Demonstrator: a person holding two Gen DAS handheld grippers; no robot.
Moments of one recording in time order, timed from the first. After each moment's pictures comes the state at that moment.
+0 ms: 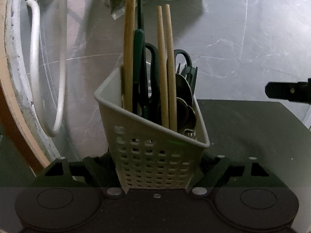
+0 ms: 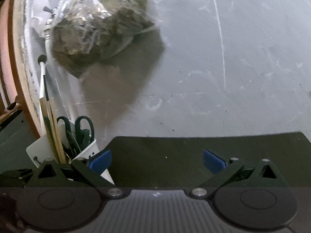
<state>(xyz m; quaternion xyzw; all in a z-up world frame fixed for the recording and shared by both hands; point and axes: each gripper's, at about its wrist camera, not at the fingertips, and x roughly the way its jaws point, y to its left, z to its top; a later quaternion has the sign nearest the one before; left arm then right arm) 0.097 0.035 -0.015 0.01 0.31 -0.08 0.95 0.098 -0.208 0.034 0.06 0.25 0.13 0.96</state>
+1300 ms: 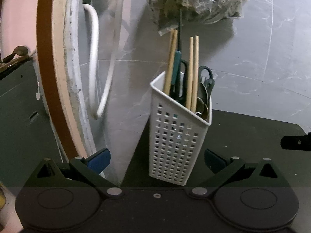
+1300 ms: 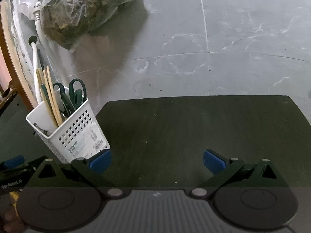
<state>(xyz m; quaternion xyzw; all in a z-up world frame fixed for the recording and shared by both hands) 0.014 0.041 0.007 -0.03 0.28 0.05 0.96 0.057 -0.225 0.024 0.06 0.35 0.10 0.93</state>
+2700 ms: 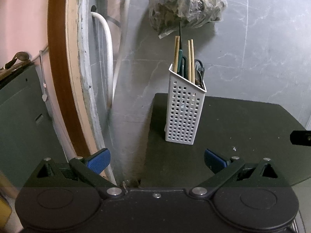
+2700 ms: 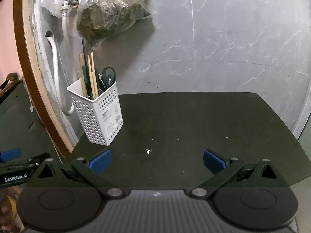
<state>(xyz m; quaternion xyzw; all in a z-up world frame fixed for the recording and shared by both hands) -0.095 0.088 0.016 -0.01 0.27 -0.01 0.96 -0.097 -0.162 0.046 0.03 0.31 0.03 0.95</state>
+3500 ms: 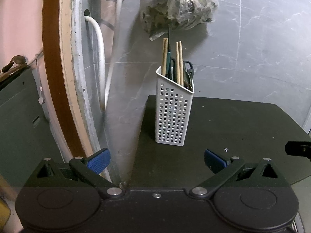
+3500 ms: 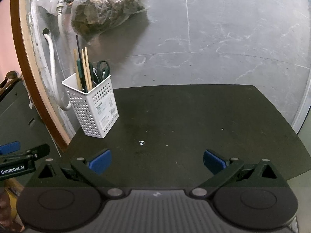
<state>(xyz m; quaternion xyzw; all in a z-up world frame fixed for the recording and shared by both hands) -0.100 0.067 0.020 0.00 0.27 -0.01 0.96 -0.103 -0.180 0.038 0.04 0.33 0.03 0.94</state>
